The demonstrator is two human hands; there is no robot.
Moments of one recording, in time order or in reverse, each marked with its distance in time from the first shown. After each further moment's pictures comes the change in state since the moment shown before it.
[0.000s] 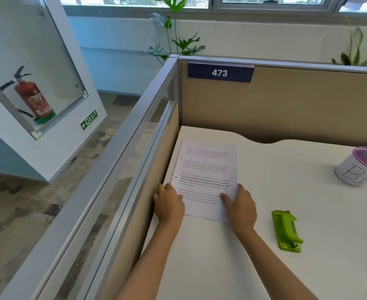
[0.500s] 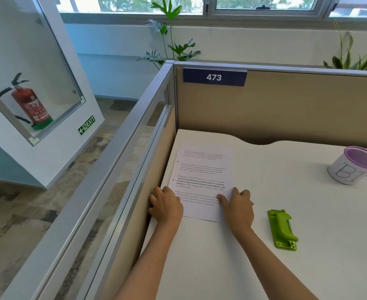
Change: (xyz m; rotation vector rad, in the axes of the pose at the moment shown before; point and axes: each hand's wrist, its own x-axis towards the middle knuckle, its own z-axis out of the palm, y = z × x) left_hand -0.002 0.004 0.000 0.098 -0.030 -0.061; right_hand -0.001 -0.002 -0.004 -0.073 -0.027 0.026
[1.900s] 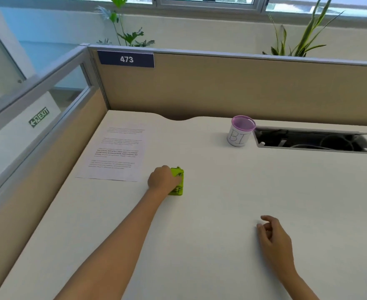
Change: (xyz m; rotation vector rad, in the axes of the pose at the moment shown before) left_hand -0.163 0.180 0.085 0.029 -0.196 0.277; right_hand -0.098 0.369 -0.209 0.312 0.104 0.047
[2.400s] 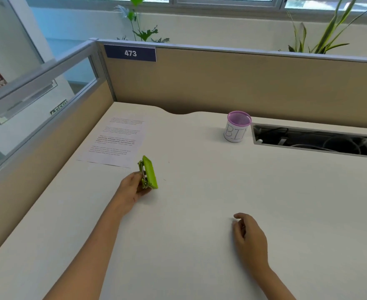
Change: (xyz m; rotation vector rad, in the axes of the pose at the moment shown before) left_hand -0.062 -0.064 0.018 -1.411 -0.034 -0.174; right_hand -0.007 0.005 -0.005 -0.043 -0.104 -0.171
